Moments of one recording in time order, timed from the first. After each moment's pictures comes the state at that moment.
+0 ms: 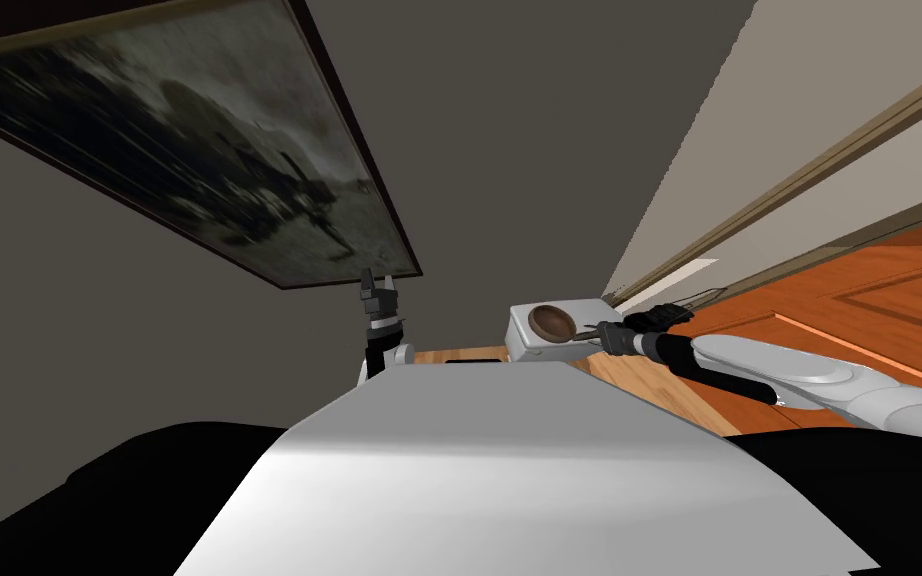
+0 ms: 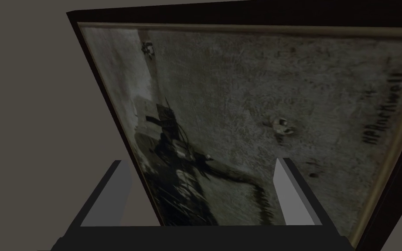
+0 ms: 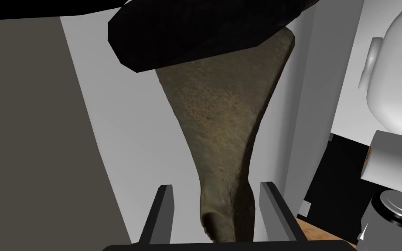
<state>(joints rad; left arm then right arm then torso) 0.48 -0.03 0.00 -2.25 0.00 -0.48 -0.02 0.63 -1.44 0.11 -1.57 0.92 -0.39 0.91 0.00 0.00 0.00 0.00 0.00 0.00</state>
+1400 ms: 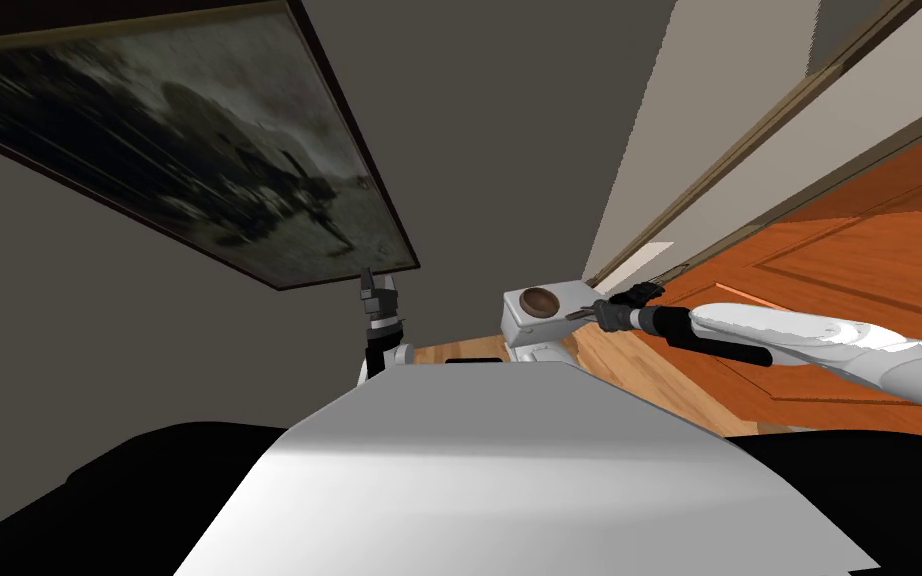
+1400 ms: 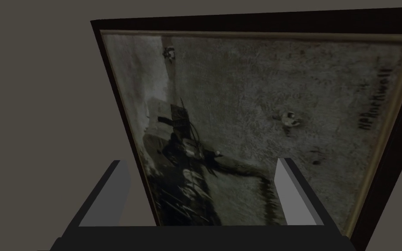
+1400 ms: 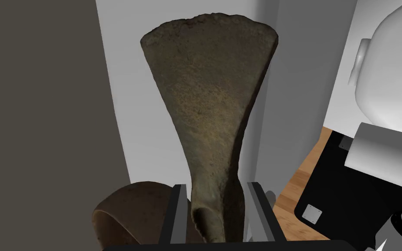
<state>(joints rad) 0.48 -0.03 0.00 -2.25 0.00 -0.48 -0.02 0.55 -1.54 0.05 -1.60 0.91 -0.42 0.89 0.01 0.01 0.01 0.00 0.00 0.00</state>
